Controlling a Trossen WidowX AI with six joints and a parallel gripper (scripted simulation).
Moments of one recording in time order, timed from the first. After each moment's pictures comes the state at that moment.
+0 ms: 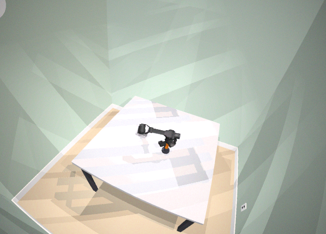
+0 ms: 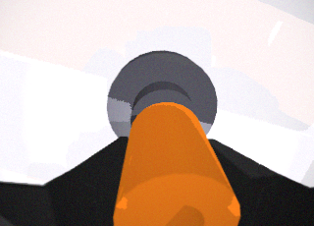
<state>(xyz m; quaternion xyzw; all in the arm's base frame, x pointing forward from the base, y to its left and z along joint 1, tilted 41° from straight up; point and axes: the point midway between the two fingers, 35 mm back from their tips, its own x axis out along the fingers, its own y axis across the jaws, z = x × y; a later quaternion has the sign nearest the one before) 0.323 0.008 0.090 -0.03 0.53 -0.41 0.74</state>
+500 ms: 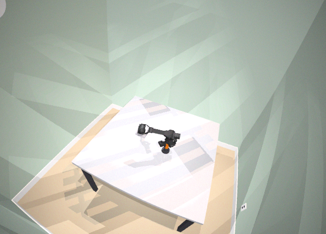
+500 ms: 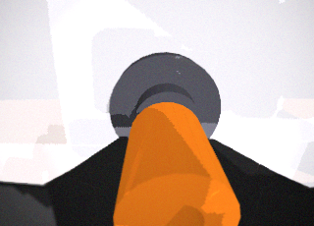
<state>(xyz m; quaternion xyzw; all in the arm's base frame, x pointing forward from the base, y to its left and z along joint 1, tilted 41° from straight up) 0.324 0.008 0.088 -0.02 0.53 -0.41 0.74</state>
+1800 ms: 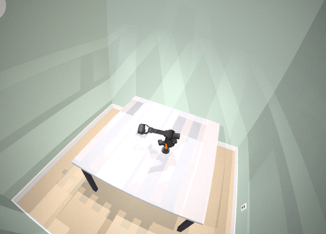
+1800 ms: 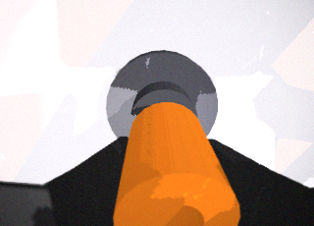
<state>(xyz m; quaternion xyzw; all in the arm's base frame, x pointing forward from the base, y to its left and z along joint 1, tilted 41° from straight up) 0.322 0.007 0.088 0.06 0.48 -0.47 0.74</state>
